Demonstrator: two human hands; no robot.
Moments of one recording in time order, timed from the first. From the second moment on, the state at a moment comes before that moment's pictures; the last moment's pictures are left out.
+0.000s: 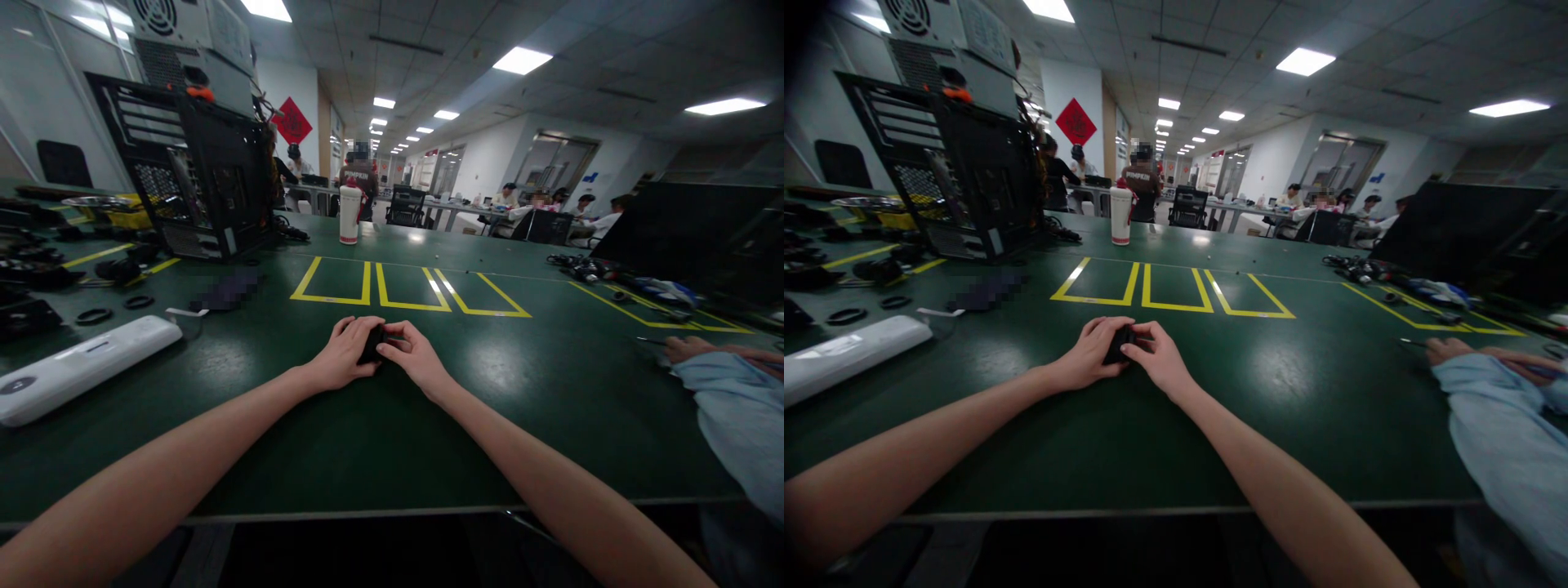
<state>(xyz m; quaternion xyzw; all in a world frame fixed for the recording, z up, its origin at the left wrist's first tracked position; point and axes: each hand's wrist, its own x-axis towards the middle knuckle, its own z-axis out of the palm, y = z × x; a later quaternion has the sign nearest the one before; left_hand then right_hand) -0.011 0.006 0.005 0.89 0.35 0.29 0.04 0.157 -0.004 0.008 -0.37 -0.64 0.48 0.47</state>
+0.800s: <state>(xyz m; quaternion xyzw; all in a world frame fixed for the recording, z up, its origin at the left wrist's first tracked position) -0.012 0.004 0.007 0.89 0.35 0.29 0.05 0.159 -0.008 0.011 -0.36 -0.65 0.50 0.45</state>
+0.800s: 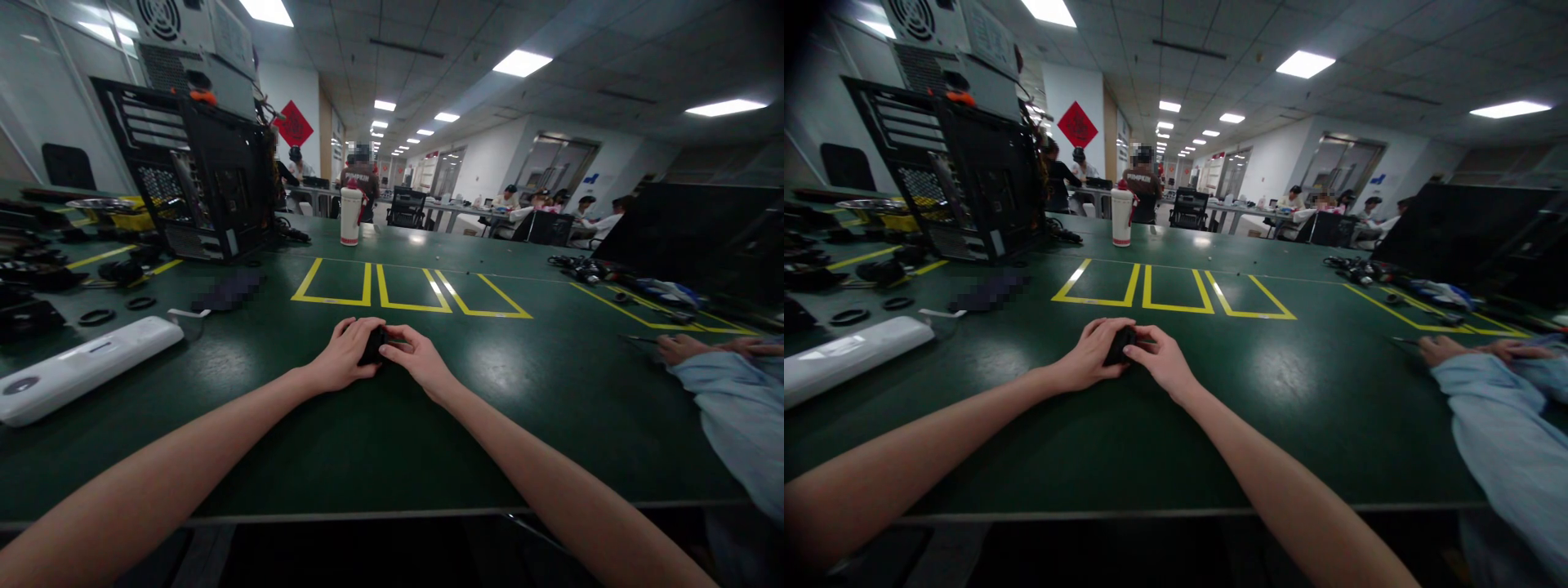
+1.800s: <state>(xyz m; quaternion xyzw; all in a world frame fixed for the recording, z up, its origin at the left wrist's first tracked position) -0.011 0.002 0.009 0.89 0.35 0.29 0.05 0.157 -0.009 0.011 -0.36 -0.64 0.48 0.47</state>
